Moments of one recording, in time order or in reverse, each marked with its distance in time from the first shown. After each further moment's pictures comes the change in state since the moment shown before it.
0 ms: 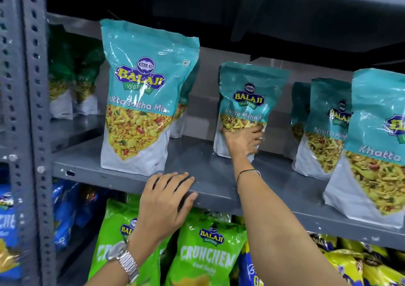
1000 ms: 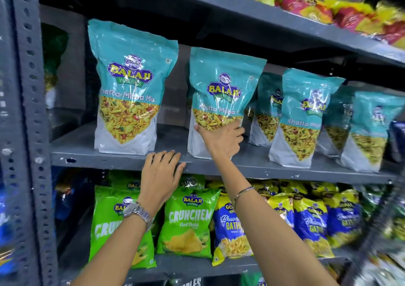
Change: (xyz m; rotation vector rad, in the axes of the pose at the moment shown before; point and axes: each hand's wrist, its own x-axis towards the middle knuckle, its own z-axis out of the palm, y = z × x) left_hand 0.009 0.005 -0.024 -0.100 -0.215 -0.060; right_hand -0.141 -0.010 -0.108 -0.132 0.117 -0.012
